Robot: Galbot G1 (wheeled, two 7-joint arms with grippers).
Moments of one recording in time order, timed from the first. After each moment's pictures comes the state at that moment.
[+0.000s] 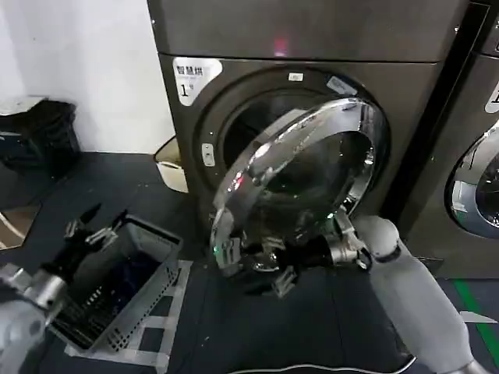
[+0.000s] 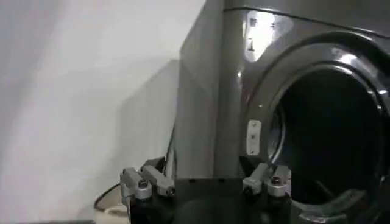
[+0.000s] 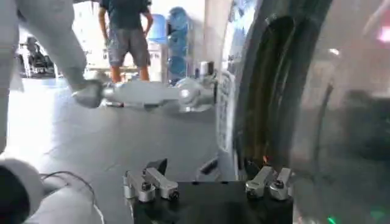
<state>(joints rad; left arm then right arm) 1.21 -0.76 -0.63 -1.74 -0.90 -0.07 0.36 -0.70 1.01 0.23 1.64 0.46 -0.15 -1.46</state>
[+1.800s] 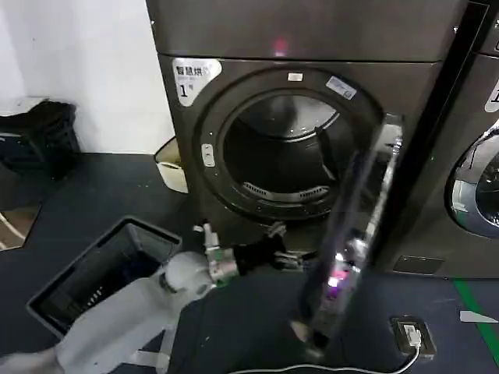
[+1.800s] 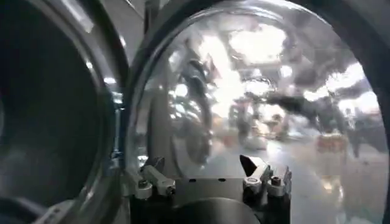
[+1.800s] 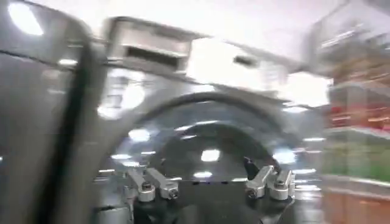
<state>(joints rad) 0.39 -1.02 0.53 -1.62 -0.89 -0.12 0.51 -1.36 1.04 1.78 1.75 0.46 -0.12 -0.32</state>
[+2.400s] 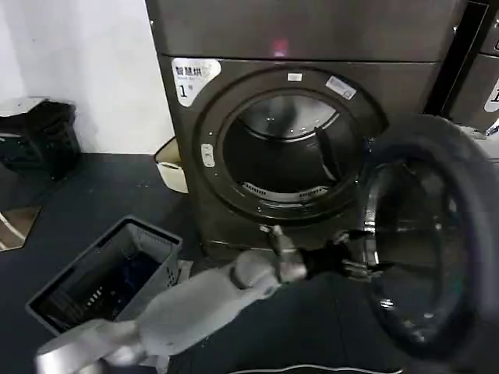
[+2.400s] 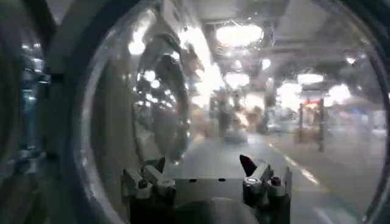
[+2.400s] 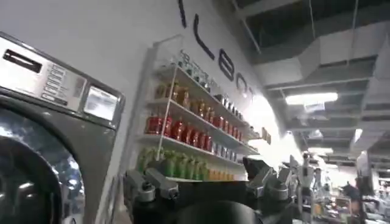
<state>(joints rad) 0.27 -1.37 0.69 -1.39 -0.84 -0.12 0.40 -1.45 1.00 2.09 1.73 0.43 -0.22 -0.18</state>
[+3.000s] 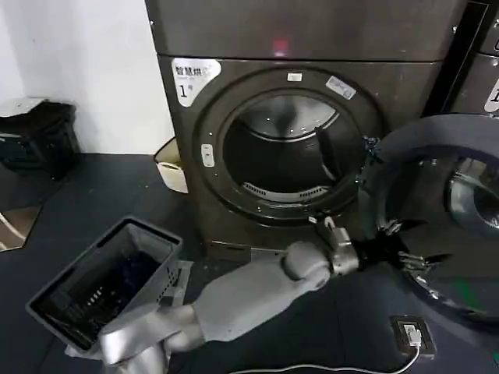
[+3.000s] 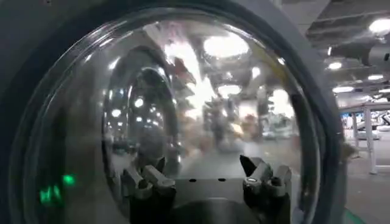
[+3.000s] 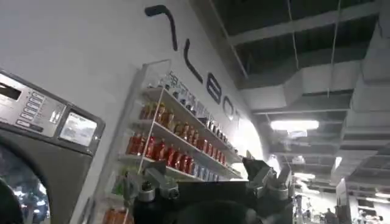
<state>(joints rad) 0.20 -1.61 0.71 -1.17 -0.77 -0.19 0.35 -1.51 0.99 2.20 1.76 0.41 -0.18 -0.20</state>
